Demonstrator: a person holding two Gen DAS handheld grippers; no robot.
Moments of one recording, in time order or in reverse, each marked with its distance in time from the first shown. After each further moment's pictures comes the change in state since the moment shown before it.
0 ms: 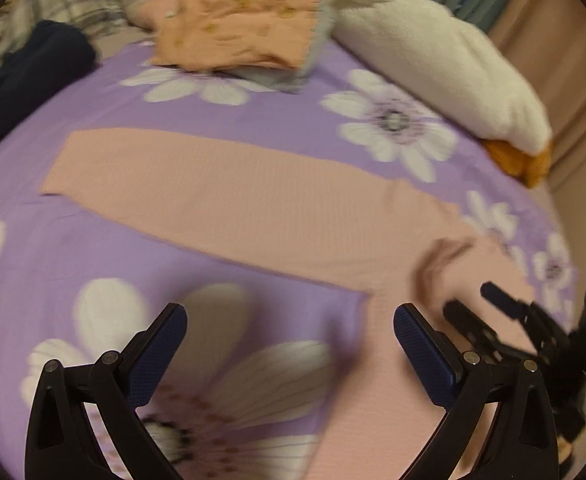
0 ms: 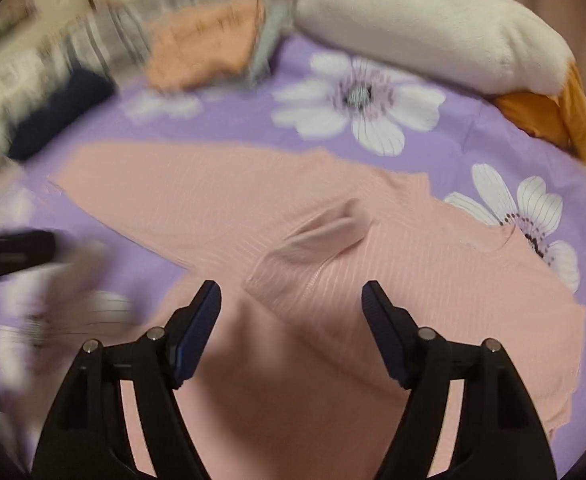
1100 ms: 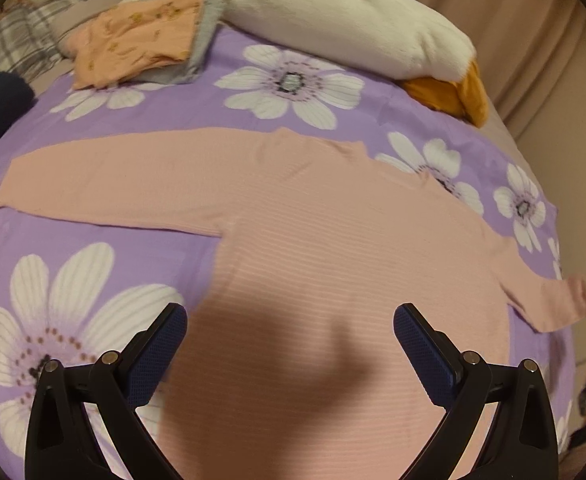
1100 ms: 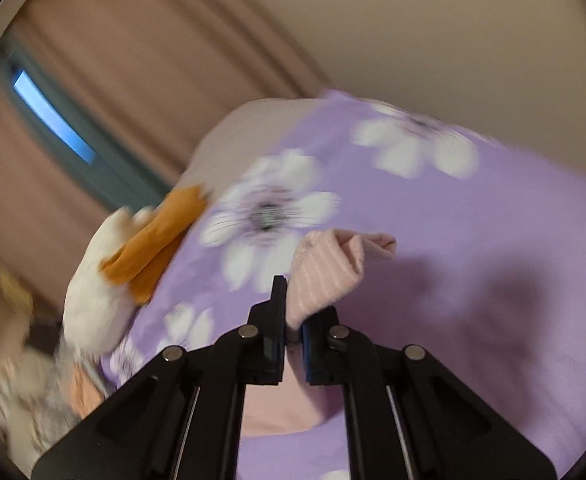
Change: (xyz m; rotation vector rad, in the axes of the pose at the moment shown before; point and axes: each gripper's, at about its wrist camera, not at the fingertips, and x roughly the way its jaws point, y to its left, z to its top) left arm 0.004 -0.092 -0.054 0.153 0.033 0.009; right arm -0.271 -0.320 -0.211 1.054 -0.530 -0.326
